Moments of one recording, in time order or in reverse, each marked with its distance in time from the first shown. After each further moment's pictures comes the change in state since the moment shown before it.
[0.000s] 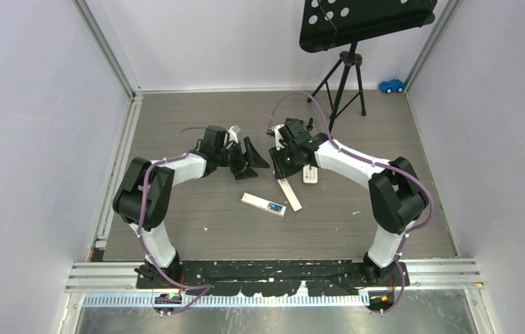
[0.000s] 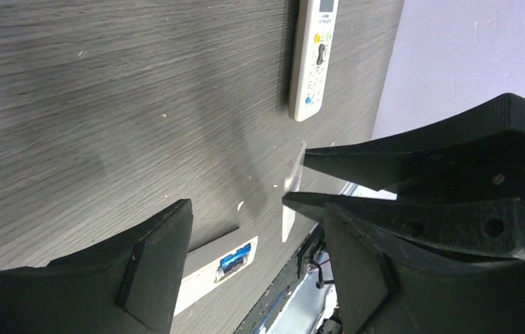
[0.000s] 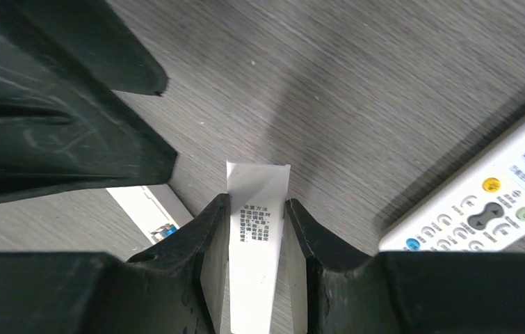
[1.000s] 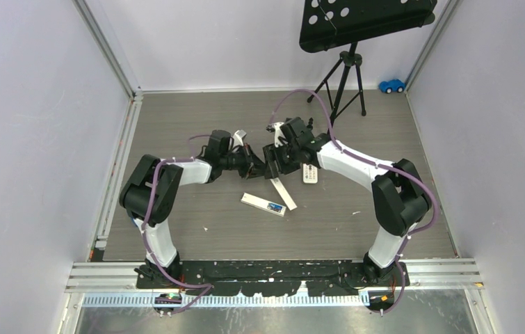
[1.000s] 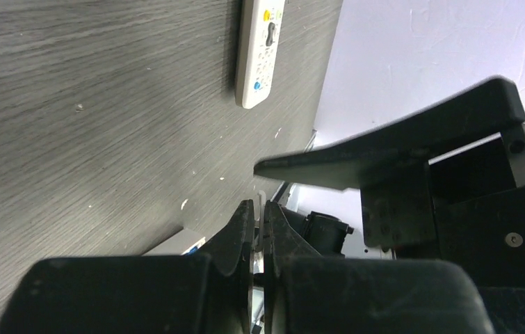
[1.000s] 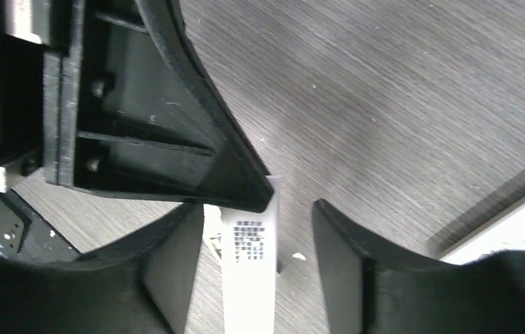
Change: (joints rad) left arm -0.048 0.064 -0.055 0.260 0.107 -0.260; right arm -0.010 -0.026 -0.018 0.085 -0.148 0.086
